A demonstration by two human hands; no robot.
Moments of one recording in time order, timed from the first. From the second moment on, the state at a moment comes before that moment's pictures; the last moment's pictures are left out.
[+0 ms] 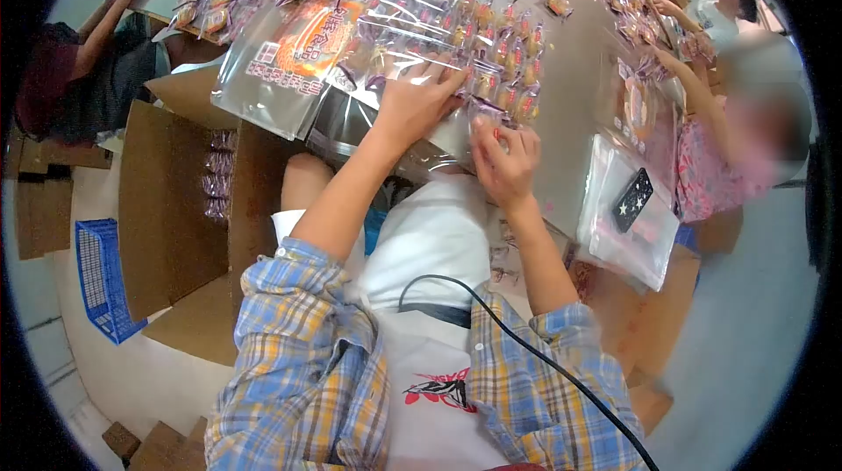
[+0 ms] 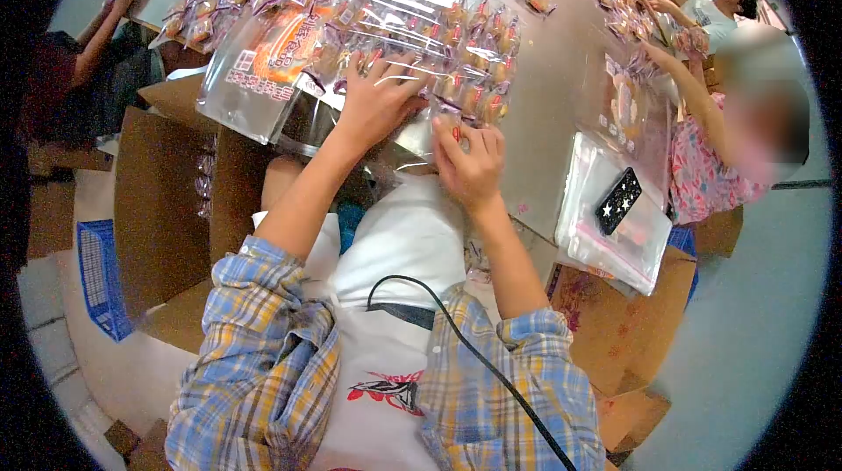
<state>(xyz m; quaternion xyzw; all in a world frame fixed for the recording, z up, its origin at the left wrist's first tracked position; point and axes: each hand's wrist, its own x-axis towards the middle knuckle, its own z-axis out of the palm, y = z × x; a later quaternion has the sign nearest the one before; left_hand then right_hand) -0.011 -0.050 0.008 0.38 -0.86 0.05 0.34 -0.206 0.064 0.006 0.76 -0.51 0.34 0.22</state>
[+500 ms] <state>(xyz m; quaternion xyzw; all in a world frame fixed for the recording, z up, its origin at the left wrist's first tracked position) -0.012 -0.051 0.006 0.40 -0.87 0.07 0.28 -0.197 0.051 0.012 0.84 -0.40 0.35 0.07</state>
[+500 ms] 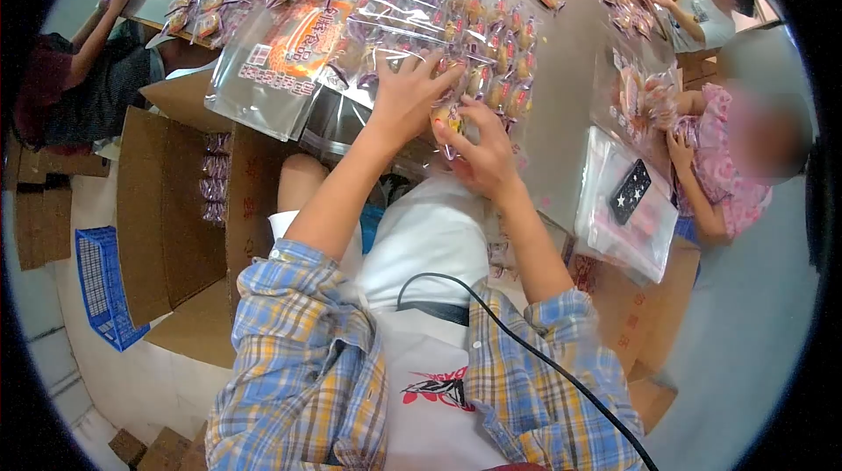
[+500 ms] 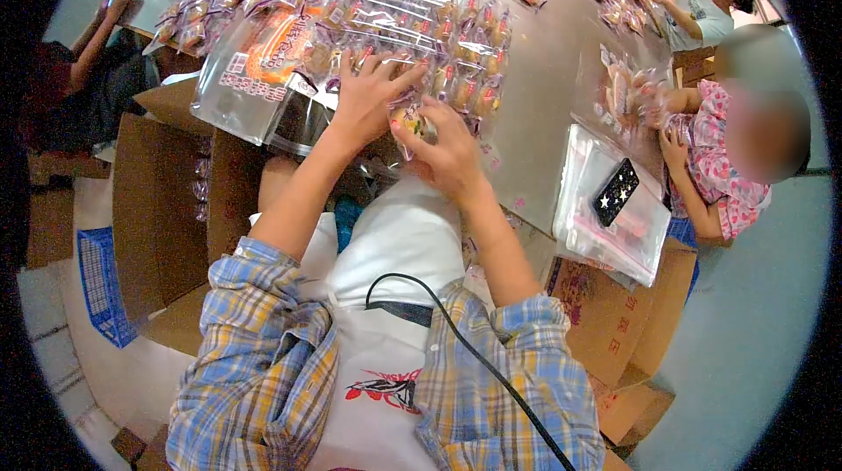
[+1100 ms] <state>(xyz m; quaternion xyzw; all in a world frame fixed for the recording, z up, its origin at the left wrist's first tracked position) -0.021 -0.046 0.007 0.44 -0.84 0.00 0.32 -0.213 0.027 0.041 0.85 -0.41 0.32 0.10</state>
